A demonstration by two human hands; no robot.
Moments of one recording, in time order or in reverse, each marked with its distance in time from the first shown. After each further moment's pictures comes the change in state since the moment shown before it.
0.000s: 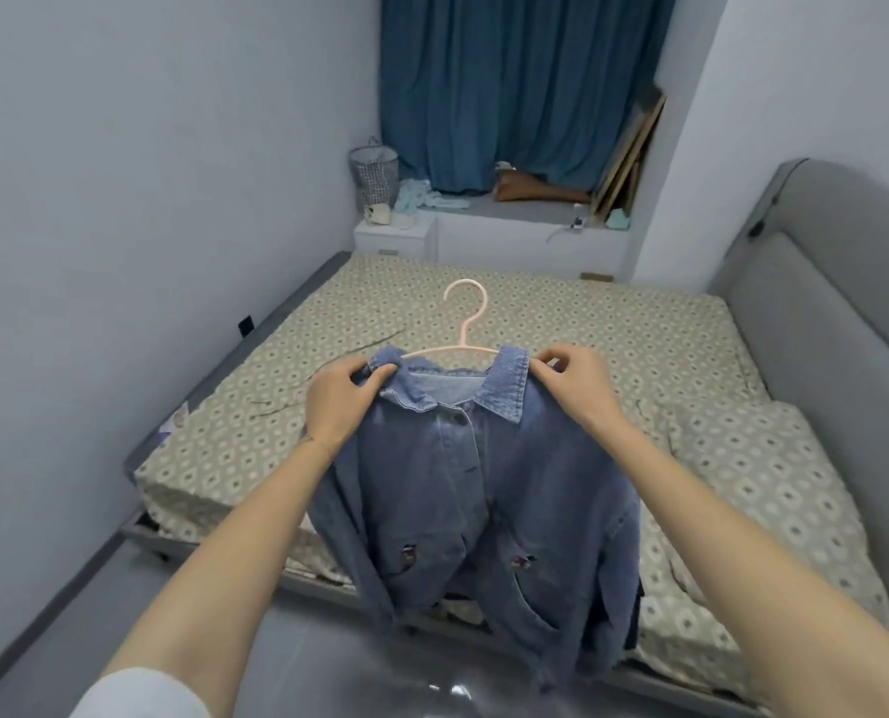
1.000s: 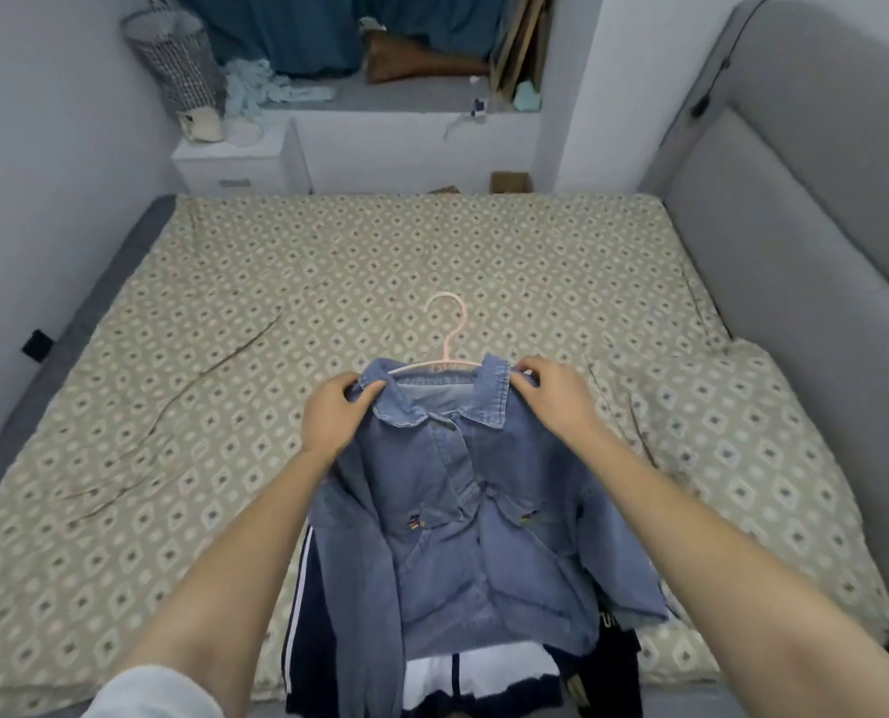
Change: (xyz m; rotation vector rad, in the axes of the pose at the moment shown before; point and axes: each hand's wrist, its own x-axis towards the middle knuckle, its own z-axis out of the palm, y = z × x) left_hand 0.263 -0.057 0.335 -0.087 -0.442 -0.065; right_hand 0.284 0.227 0.065 -0.275 -0.082 0.328
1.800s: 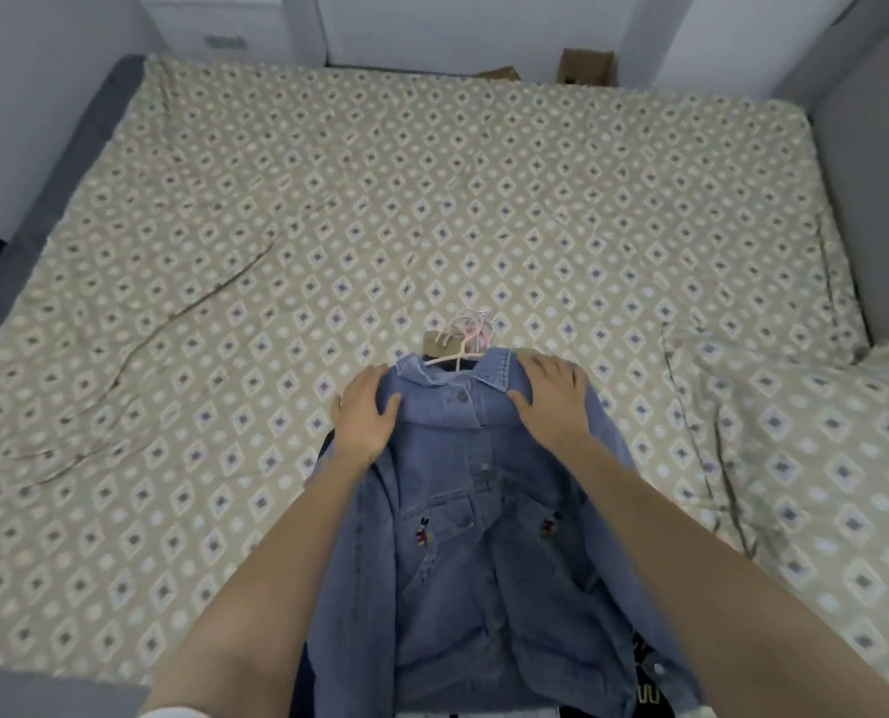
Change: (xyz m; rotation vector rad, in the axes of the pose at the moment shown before) left_hand 0.112 -0.140 0.148 0.127 -0.212 -0.247; right_hand 0.168 0.082 0.184 -0.378 -0.297 -0.051
